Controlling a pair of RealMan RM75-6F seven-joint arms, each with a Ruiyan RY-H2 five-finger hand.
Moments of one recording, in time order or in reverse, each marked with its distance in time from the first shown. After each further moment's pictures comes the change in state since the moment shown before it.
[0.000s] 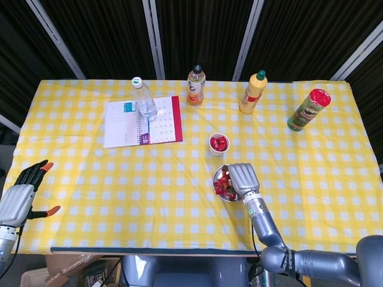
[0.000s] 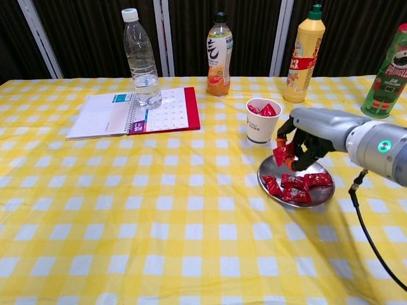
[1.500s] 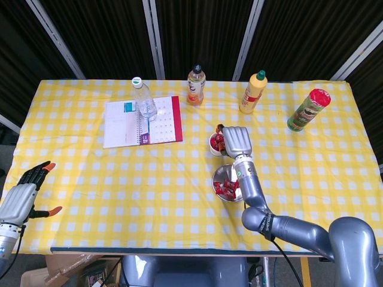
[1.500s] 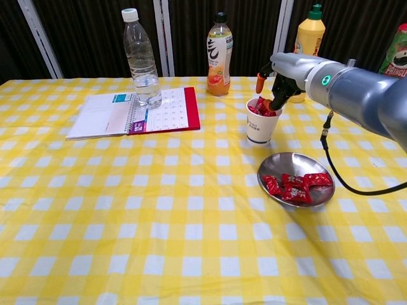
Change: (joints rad) left arm -0.019 0.029 -0.004 -0.045 -0.055 -0.066 -0.004; right arm 0.221 -0.100 0.166 0.371 0.130 -0.111 -0.004
